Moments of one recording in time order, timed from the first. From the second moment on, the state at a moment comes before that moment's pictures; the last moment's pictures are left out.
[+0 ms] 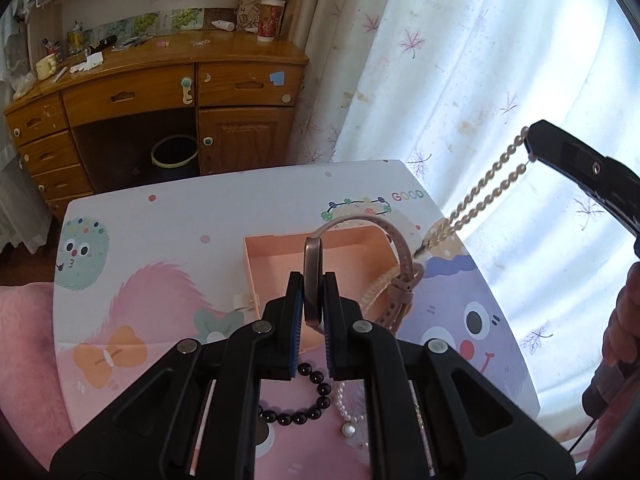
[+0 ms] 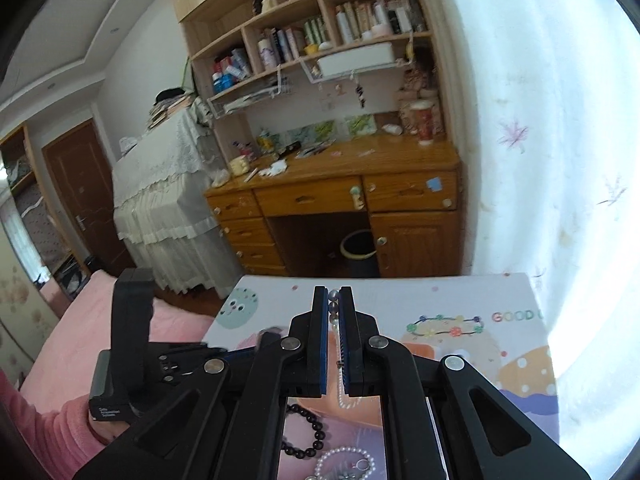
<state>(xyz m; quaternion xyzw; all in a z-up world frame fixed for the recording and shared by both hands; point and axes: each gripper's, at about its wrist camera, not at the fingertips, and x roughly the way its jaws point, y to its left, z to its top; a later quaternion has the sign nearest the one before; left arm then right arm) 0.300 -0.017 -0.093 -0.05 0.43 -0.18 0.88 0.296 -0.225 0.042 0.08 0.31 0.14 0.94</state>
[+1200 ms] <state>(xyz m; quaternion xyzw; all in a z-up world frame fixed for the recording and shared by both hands) 0.223 0.056 -0.198 -0.03 0.60 -0.08 0.80 0.127 -0.213 -0.182 0.11 0.49 -0.02 0.86</state>
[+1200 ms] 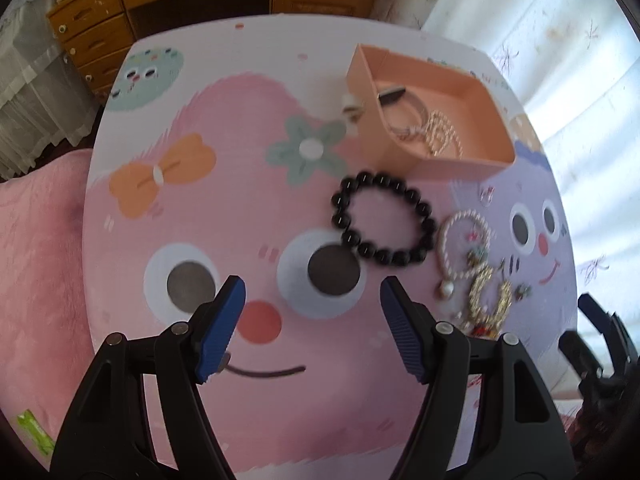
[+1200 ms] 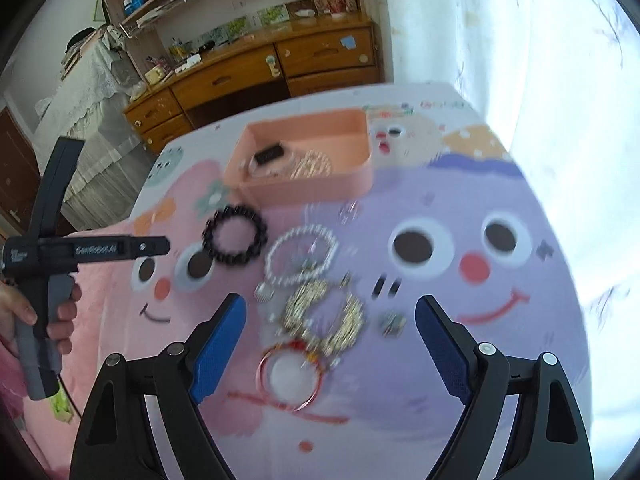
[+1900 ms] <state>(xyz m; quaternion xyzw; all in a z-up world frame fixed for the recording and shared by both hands) 0.226 0.014 -0.245 0.03 0.55 -0.20 0.81 0.064 -0.127 -0.271 0.15 0.43 -0.19 0.87</state>
